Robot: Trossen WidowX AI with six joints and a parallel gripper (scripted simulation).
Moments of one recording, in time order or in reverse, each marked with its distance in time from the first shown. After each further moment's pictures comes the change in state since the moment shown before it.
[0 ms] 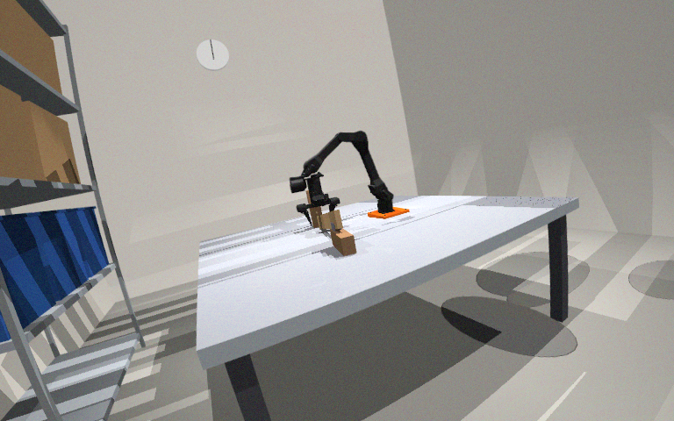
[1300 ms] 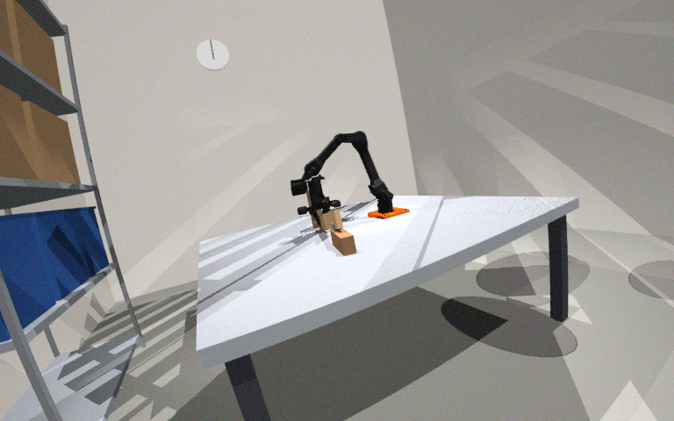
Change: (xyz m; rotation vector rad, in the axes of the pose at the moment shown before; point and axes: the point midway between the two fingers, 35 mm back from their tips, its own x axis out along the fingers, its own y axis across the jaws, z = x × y) arm 0.012 0.002 0.000 0.002 0.000 0.001
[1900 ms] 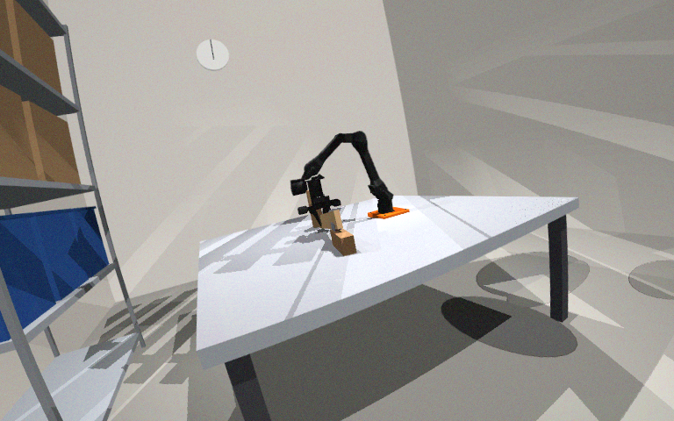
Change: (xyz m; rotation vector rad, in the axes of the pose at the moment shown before) arm -0.003 0.002 -0.001 0.005 0.001 0.013
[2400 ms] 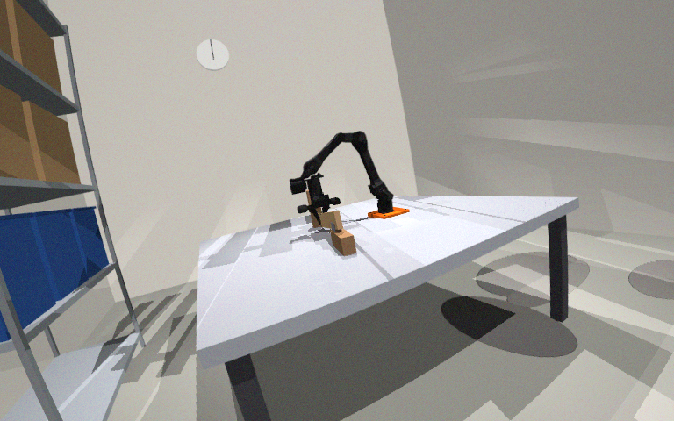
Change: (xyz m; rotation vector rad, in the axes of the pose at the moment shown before) arm -0.006 -0.001 0.000 0.001 0.002 0.006
